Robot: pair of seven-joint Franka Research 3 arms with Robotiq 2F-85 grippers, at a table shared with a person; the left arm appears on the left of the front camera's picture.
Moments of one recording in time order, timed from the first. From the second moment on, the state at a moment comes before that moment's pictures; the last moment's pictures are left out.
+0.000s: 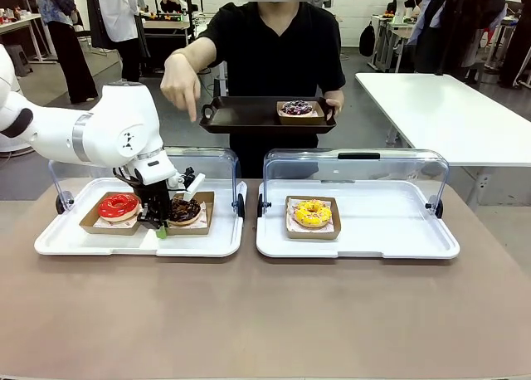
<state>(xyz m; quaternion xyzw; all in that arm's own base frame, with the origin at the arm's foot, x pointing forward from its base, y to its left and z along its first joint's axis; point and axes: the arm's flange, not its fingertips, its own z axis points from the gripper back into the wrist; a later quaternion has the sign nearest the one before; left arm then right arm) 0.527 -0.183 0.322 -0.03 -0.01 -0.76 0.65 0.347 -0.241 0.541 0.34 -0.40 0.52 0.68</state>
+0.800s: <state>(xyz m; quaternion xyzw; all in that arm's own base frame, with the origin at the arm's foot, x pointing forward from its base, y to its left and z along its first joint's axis) 0.512 -0.190 0.355 -0.02 0.01 -0.76 0.65 0.347 -0.241 0.541 0.34 -0.40 0.52 0.68</state>
